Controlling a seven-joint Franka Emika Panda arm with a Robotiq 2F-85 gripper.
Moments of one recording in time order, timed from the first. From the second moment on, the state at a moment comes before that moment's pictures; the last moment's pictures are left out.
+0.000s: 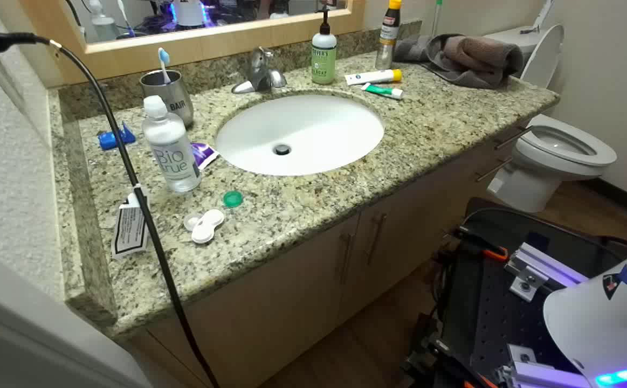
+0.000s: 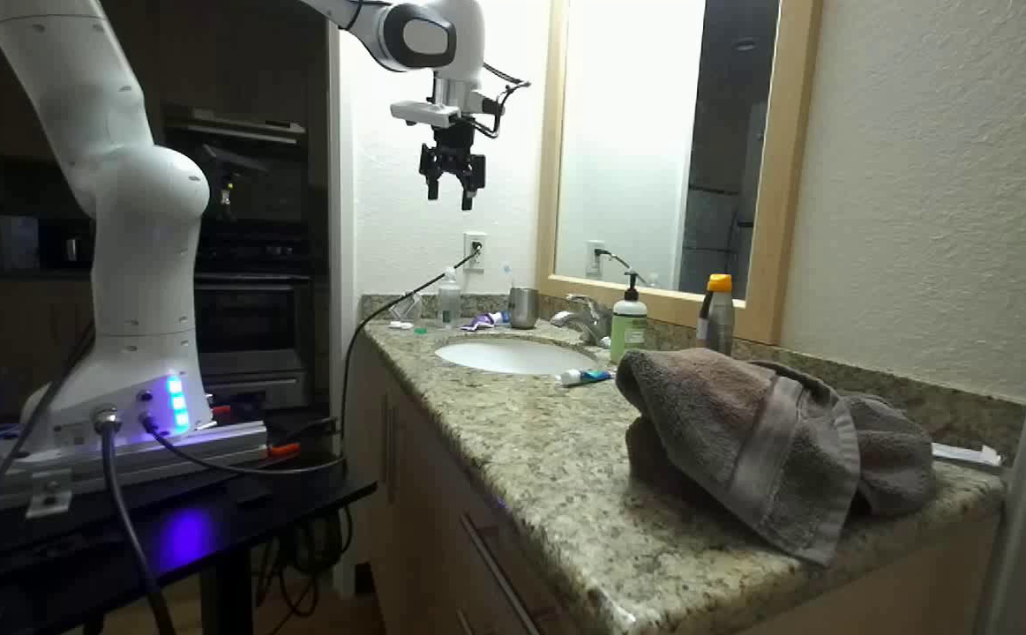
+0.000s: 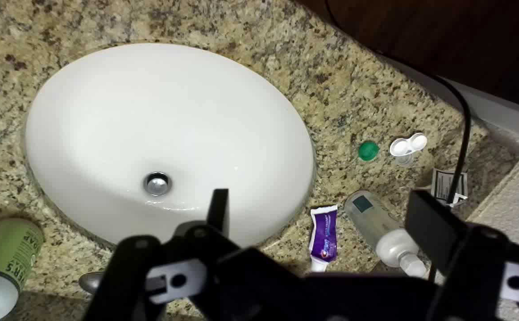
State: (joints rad) arm -0.01 -0.37 -0.39 -2.24 0.14 1.98 -0.47
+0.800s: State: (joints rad) arm -0.10 -0.31 -0.39 -2.16 0.18 1.98 -0.41
